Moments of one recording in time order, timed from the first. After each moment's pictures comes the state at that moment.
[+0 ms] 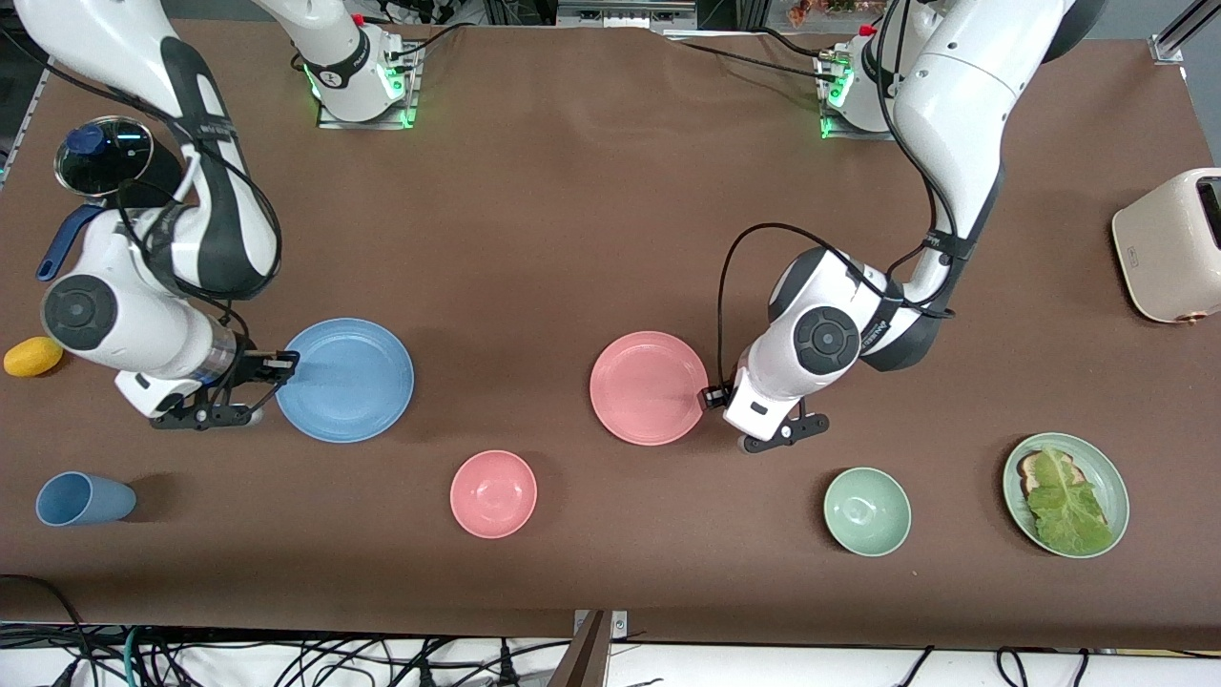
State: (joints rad) left arm -0.19 0.75 -0.30 -1.42 0.08 2.12 -0.79; right arm 0.13 0.45 -0.07 -1.64 0.02 2.02 -0.02
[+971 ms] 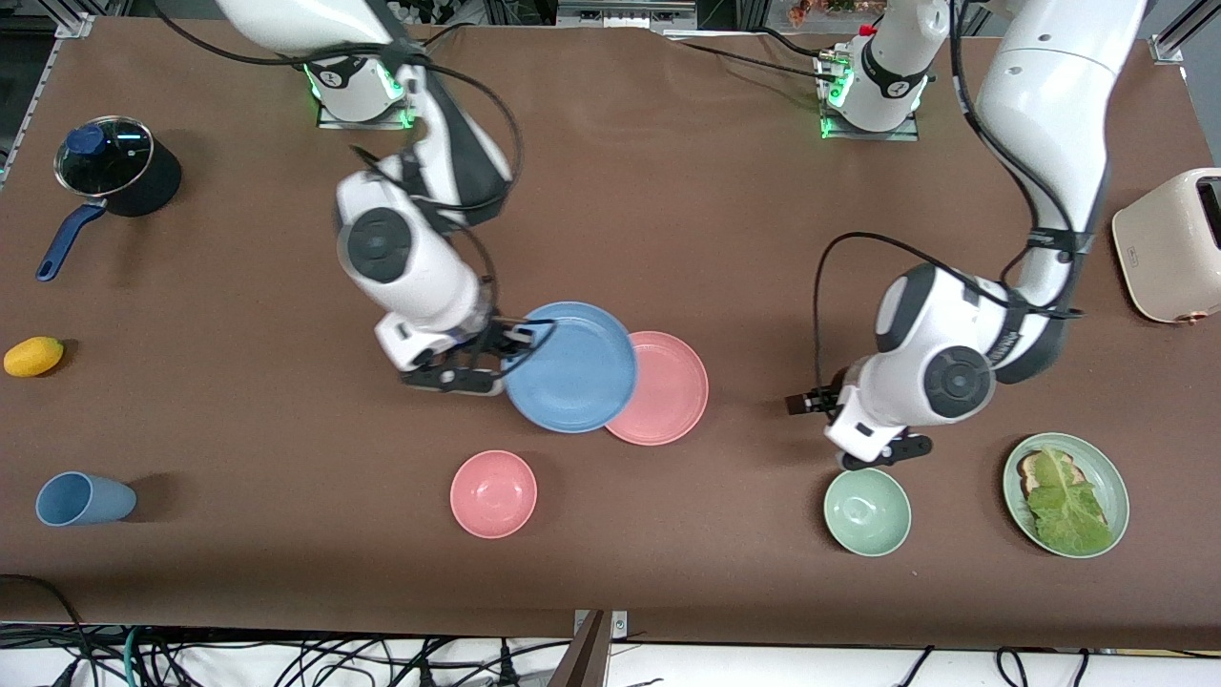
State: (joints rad) left arm 0.02 0.69 -0.30 -1.42 0.08 1.89 -0.46; right arm 0.60 0.58 -0.03 -1.52 0.17 2.23 0.70
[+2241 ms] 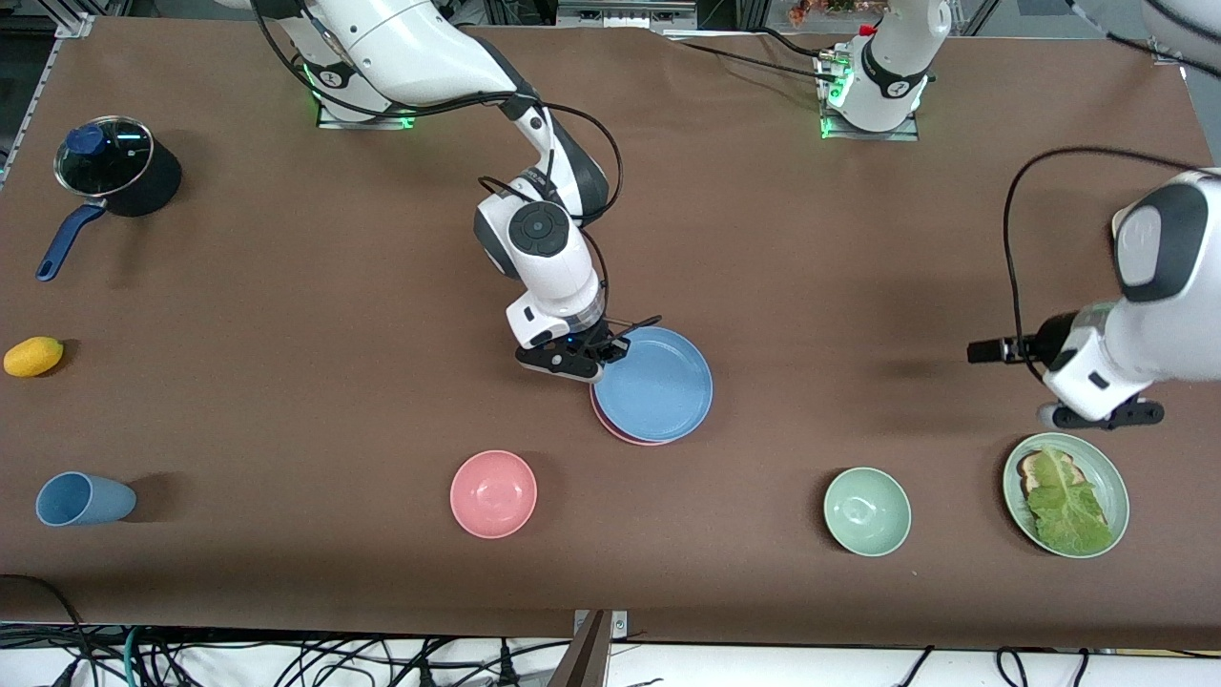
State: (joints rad) left arm 0.20 0.34 -0.23 -1.54 0.08 1.67 -0.11; right arm 0.74 0.77 -0.04 -1.48 0.05 2.48 0.96
